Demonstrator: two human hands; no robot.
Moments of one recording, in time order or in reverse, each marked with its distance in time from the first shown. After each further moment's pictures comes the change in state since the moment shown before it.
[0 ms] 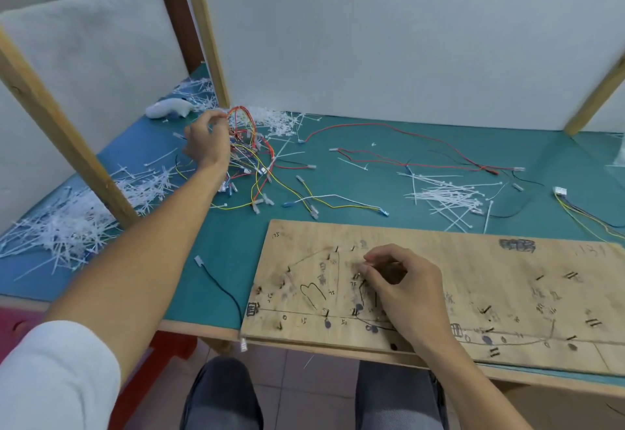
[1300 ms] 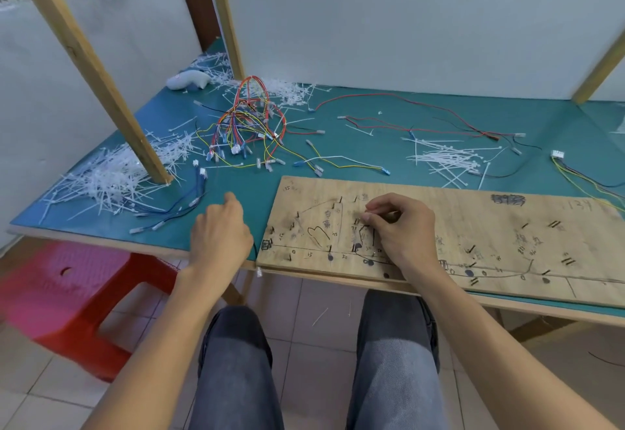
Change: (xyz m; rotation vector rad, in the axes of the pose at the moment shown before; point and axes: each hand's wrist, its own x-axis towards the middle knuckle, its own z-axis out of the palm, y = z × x) left_hand -0.245 -0.007 -0.135 0.951 -0.370 0.213; right_hand -0.001 -0.015 -0.005 0.091 -0.006 0.069
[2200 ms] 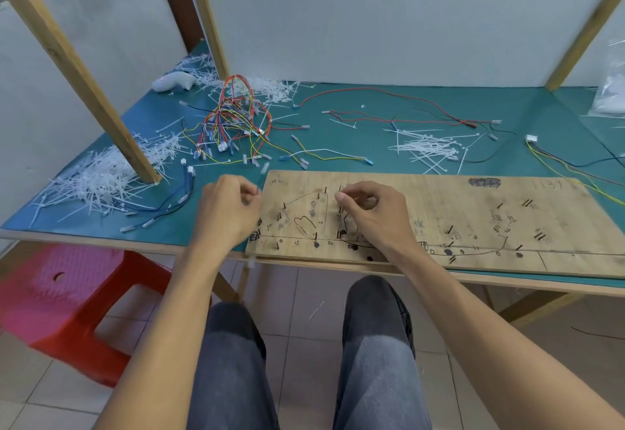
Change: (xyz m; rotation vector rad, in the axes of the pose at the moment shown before) left_hand 0.001 0.026 -0.023 -0.514 -0.025 0.010; right_hand -0.002 -0.003 0.001 -0.040 -0.083 -0.052
